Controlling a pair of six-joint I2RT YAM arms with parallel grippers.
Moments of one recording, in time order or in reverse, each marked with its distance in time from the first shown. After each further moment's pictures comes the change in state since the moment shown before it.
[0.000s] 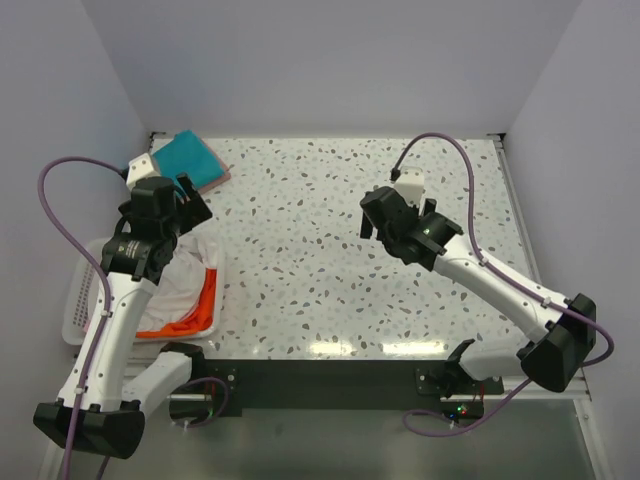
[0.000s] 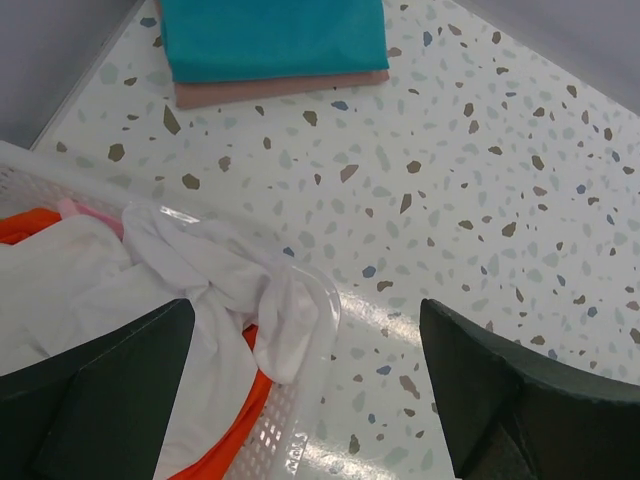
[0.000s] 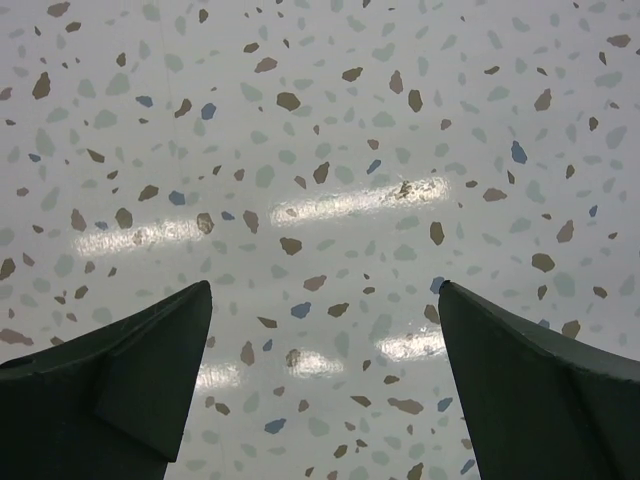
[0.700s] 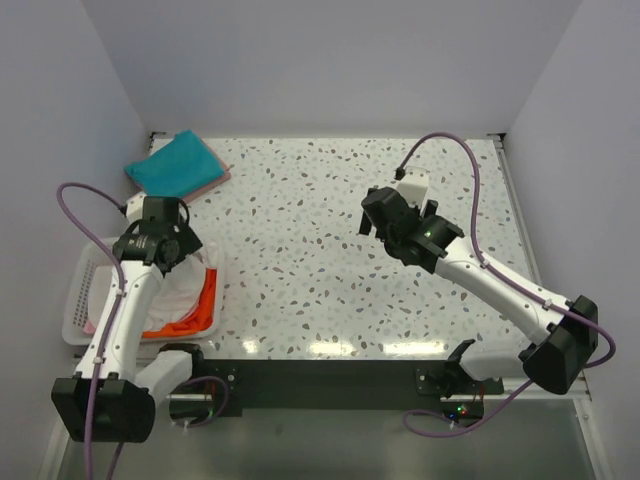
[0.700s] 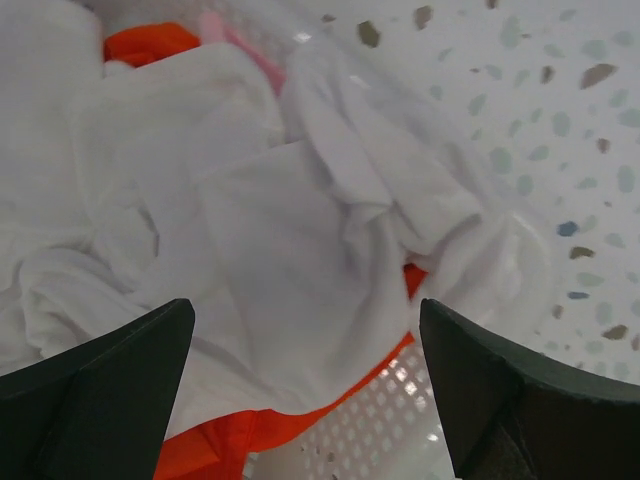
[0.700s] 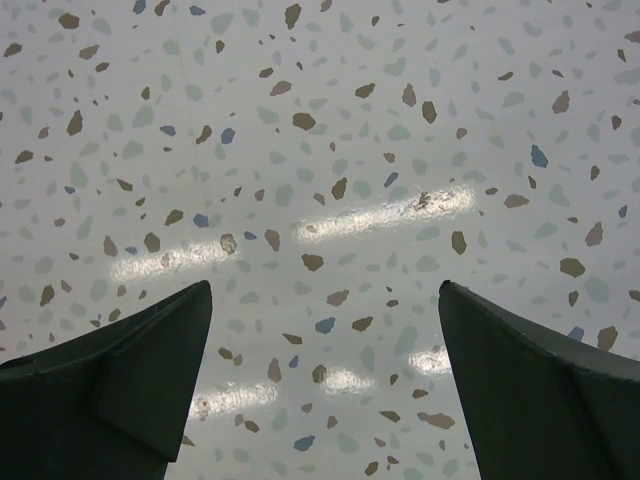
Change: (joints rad) left arm 0.107 0.062 -0.142 -0.175 -0.073 -0.093; right arm 0.000 -0.019 -0.029 0.060 0.021 0.056
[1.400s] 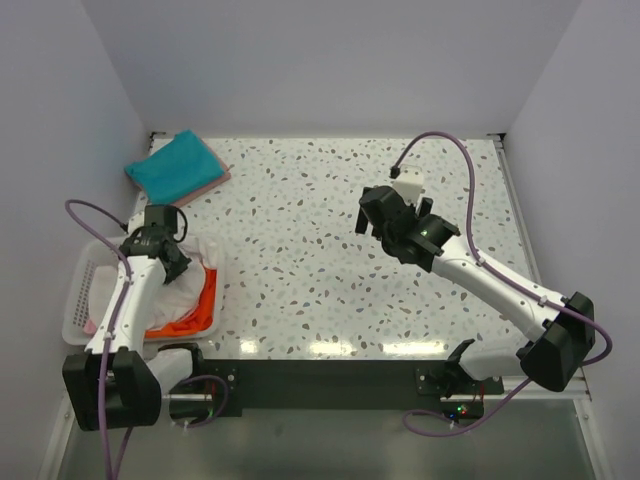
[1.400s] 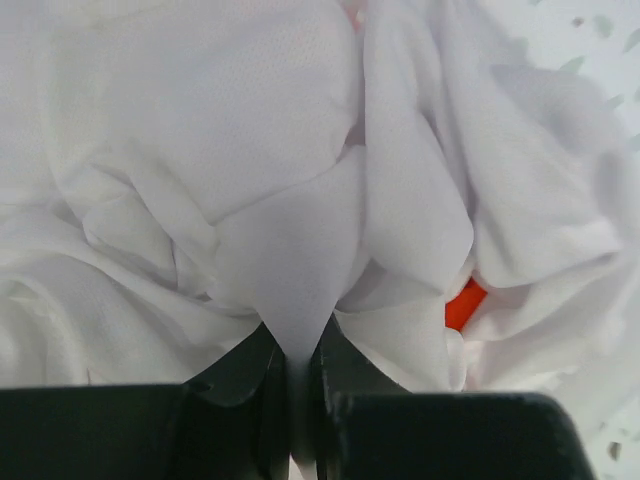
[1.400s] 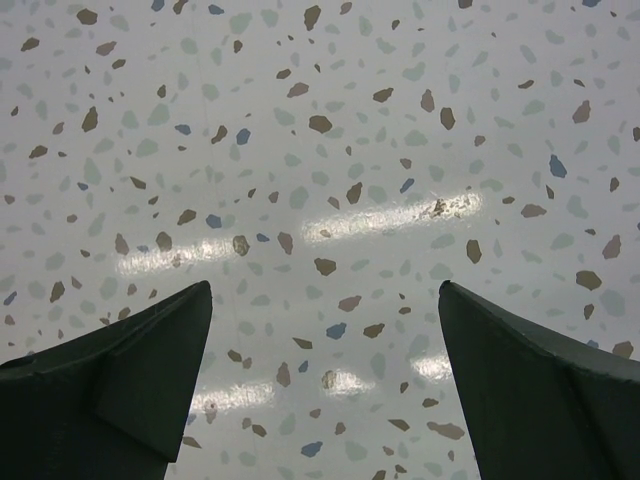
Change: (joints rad) left arm 0.121 0.092 -0.166 0.057 0.060 -0.061; right arm 0.000 0.019 0.000 0.046 -0.023 -0.026
